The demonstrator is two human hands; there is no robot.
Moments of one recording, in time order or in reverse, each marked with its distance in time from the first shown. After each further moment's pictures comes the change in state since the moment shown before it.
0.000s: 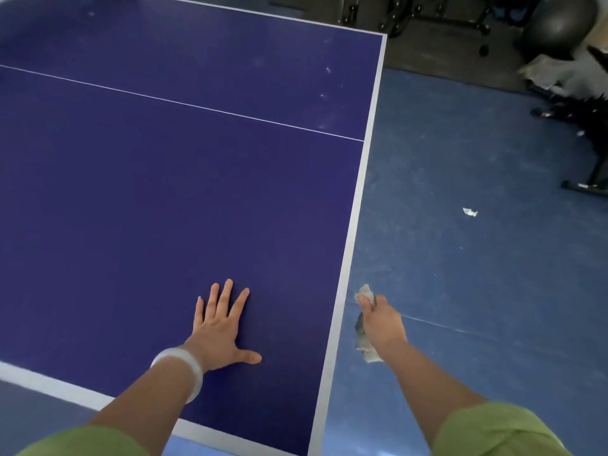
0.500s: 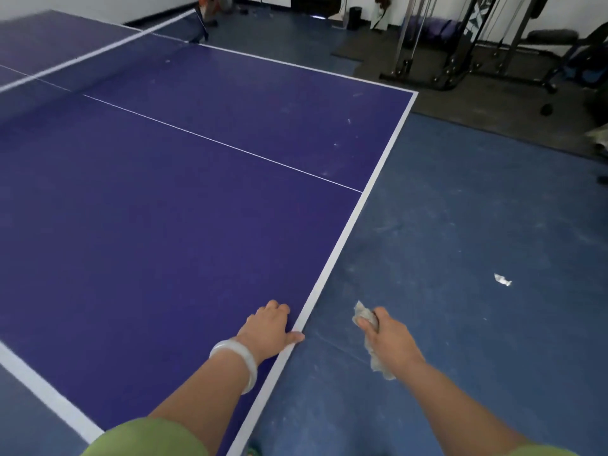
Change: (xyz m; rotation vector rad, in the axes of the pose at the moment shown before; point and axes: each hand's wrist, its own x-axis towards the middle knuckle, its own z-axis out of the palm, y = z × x) left_hand 0.048 0.202 -0.089 -0.263 0.019 -0.115; right_hand 0.082 0.004 -0.149 -0.189 -0.205 -0.384
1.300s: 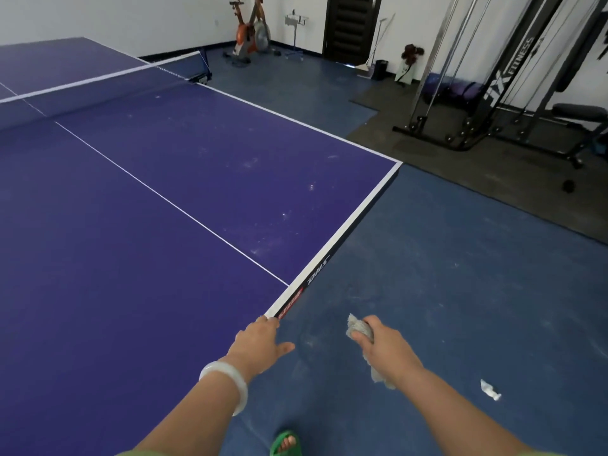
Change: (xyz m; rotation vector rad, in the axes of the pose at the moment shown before) left_hand 0.228 0.223 -0.108 -0.216 0.147 -0.164; right_hand 0.272 0.055 -0.265 -0.212 -0.070 -0.218
